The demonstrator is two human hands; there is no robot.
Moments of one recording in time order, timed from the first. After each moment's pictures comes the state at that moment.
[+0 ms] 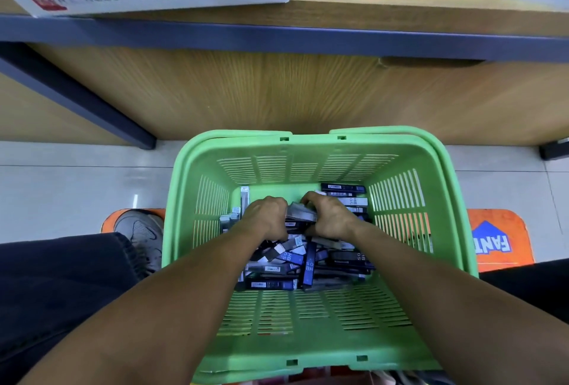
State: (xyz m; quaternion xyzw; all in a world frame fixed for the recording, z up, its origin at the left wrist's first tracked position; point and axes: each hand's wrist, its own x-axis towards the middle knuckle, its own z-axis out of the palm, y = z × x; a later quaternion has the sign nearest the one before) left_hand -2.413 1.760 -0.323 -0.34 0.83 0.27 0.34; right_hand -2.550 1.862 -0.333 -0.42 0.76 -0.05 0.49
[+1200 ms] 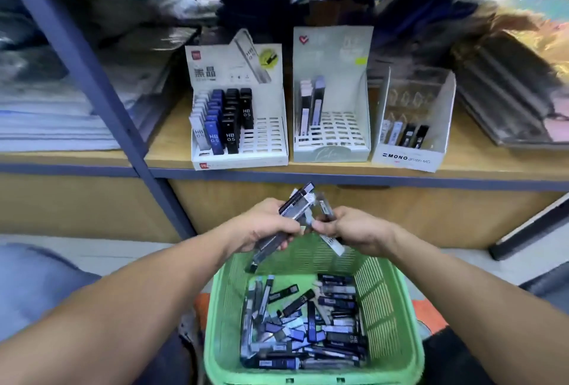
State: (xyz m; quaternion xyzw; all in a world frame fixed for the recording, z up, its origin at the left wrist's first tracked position) left_hand -2.404 1.733 -0.059 -0.35 0.65 0.67 0.02; right_hand -2.580 1.853 -0.078 -0.33 0.64 -0.37 0.58
